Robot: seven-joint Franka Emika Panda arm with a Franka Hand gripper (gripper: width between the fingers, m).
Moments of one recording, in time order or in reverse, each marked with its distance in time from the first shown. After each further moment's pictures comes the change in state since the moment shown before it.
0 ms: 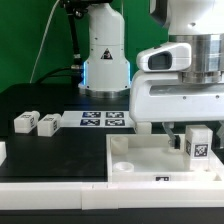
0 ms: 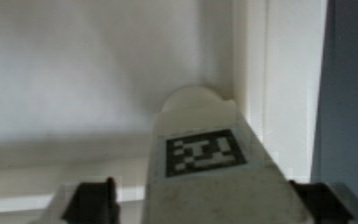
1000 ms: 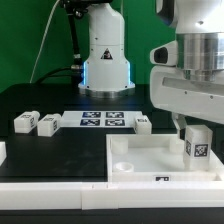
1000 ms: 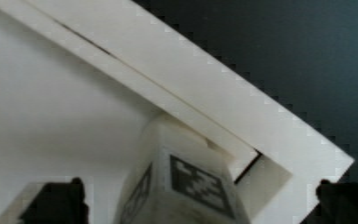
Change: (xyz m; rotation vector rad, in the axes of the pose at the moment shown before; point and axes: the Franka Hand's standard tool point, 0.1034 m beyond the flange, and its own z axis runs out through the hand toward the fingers) arm -0.002 -0.013 -0.002 0.015 -0.001 0.735
